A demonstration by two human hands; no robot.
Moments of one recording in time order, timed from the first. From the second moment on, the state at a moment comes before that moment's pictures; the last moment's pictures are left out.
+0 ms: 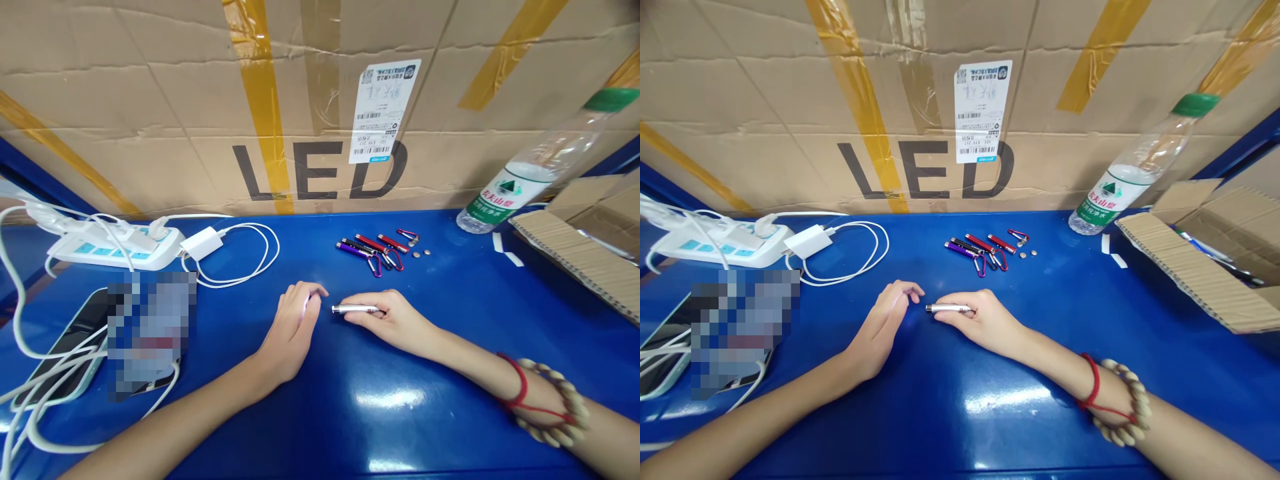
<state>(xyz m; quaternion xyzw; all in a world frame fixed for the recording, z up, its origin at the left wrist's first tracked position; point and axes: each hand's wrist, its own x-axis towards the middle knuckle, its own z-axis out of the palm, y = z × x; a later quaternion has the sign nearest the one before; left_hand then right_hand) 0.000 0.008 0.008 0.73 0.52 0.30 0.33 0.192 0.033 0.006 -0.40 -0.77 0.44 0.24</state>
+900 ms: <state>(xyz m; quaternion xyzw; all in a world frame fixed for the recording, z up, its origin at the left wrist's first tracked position) -0.002 0.008 0.005 0.73 0.51 0.31 0.33 0.192 0.035 0.000 -0.39 -0.76 0.45 0.26</state>
